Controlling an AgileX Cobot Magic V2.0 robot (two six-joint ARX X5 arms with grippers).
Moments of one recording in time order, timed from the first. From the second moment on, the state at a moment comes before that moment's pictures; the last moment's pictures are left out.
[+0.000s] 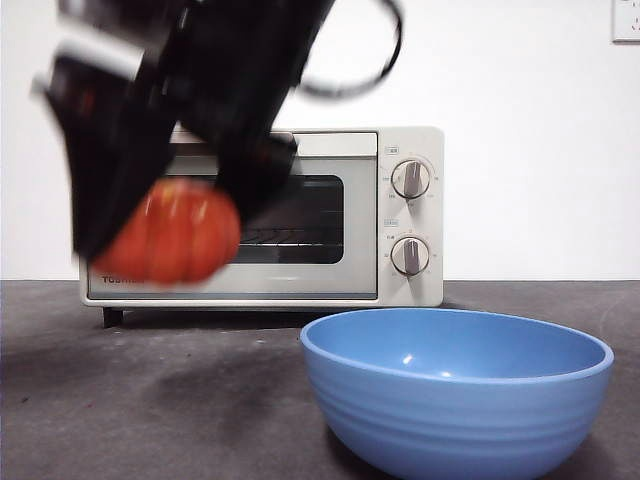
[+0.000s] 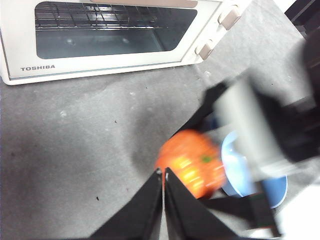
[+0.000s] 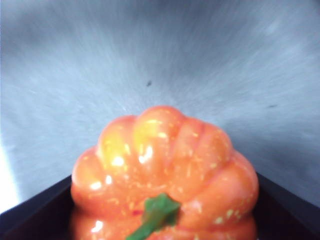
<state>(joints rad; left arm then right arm) -0.04 0.69 0.88 -0.89 0.60 0.01 1.02 1.74 1.32 -0.54 -0.10 -0.06</state>
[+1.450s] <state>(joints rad) -0.04 0.69 0.88 -0.89 0.60 0.01 0.88 1.29 0.68 -0.40 -0.10 0.03</state>
